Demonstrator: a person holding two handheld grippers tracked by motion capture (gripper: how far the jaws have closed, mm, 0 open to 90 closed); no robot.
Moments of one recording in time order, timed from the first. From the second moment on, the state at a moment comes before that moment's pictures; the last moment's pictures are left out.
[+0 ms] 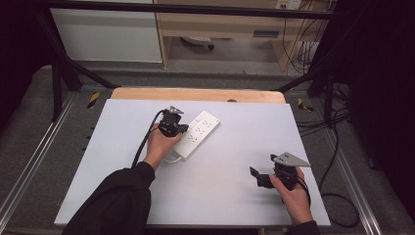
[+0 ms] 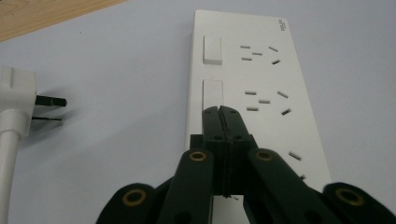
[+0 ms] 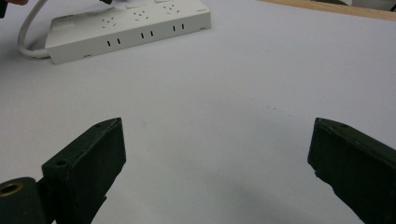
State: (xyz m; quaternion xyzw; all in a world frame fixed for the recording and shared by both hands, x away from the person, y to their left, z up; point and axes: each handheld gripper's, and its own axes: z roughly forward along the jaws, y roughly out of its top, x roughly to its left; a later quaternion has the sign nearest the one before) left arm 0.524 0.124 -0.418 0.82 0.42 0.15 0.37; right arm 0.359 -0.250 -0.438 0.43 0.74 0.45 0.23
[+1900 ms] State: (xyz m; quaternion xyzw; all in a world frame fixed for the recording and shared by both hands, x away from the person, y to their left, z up) left arm 0.526 0.121 -0.423 0.82 0.41 0.15 0.36; right arm 0.359 -0.250 -0.438 0.43 0.75 0.45 0.23
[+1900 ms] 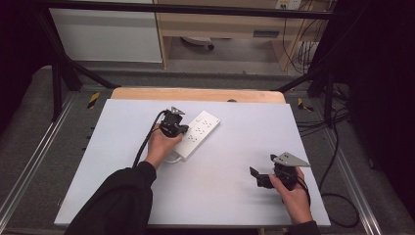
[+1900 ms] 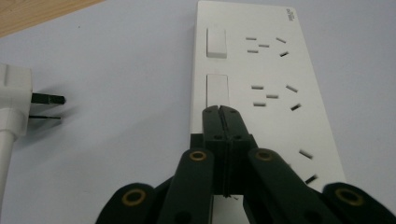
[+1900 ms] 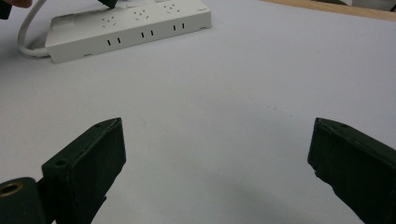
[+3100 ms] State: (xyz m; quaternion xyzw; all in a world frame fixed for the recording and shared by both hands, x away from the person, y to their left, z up) left arm 0.515 0.121 -0.403 0.81 0.40 0.16 0.40; right arm 0.359 -0.250 -0.438 0.43 0.75 0.45 0.23
